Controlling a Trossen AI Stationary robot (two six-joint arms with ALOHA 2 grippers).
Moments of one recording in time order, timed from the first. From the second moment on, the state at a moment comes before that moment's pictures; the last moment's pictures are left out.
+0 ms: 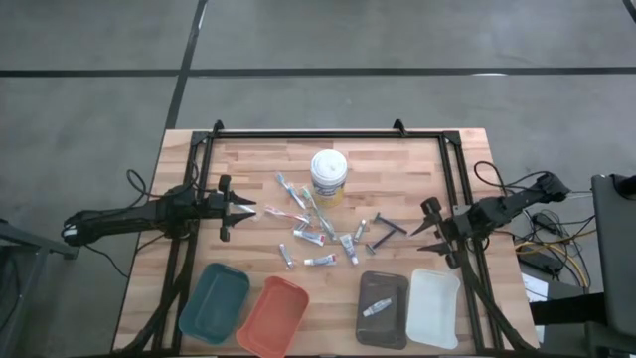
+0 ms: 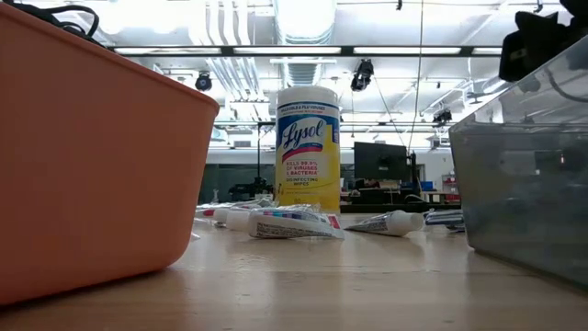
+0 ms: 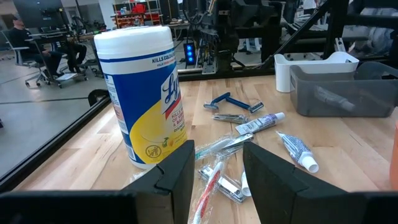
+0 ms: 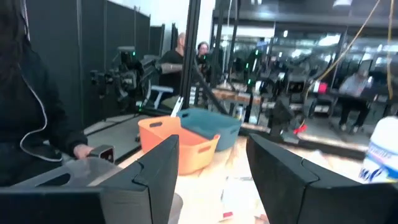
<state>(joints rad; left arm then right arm) 0.18 0.19 0.01 0.03 0.11 0.10 0.40 0.05 0.02 0.16 0.04 -0.09</state>
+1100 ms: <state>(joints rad) 0.18 0.19 0.01 0.03 0.11 0.10 0.19 0.00 0.01 0.03 0.07 -0.14</state>
